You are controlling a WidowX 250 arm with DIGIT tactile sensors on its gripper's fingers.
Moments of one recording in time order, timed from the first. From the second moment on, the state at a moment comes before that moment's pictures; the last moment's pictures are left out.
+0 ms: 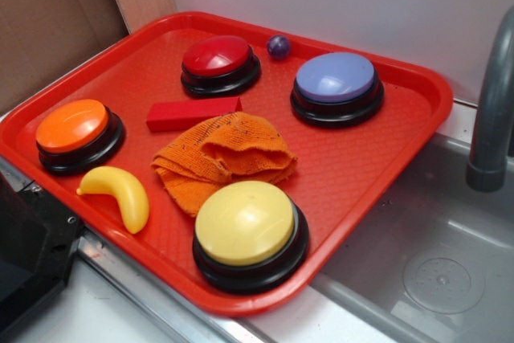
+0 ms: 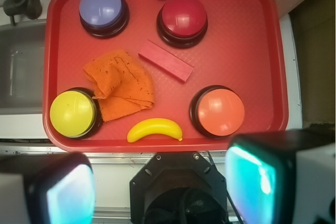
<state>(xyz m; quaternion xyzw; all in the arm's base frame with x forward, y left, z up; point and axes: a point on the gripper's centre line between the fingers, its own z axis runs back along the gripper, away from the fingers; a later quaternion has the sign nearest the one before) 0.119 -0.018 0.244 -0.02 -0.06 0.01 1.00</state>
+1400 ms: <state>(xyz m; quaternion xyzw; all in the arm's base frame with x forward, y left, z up) 0.218 -0.074 0.087 0.01 -0.05 0.25 0.97</state>
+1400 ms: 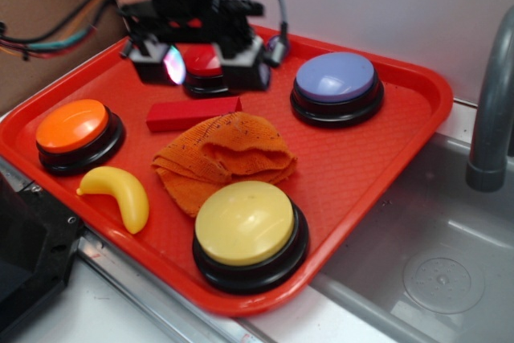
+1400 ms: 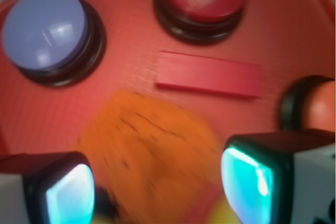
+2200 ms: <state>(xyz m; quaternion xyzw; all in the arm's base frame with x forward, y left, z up) 0.231 -0.089 0.024 0.01 -0.04 0.25 0.97</state>
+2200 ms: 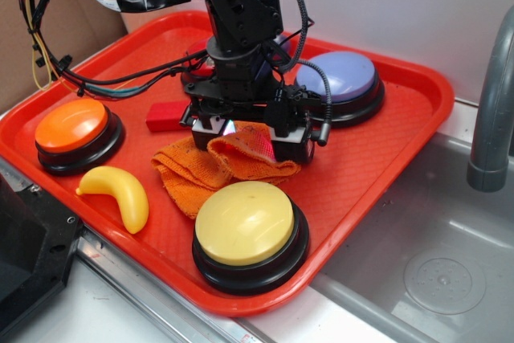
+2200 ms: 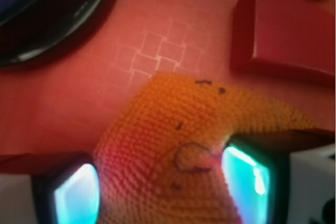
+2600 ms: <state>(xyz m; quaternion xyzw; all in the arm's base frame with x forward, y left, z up) 0.225 -0.076 0.040 0.01 -0.03 0.20 0.98</state>
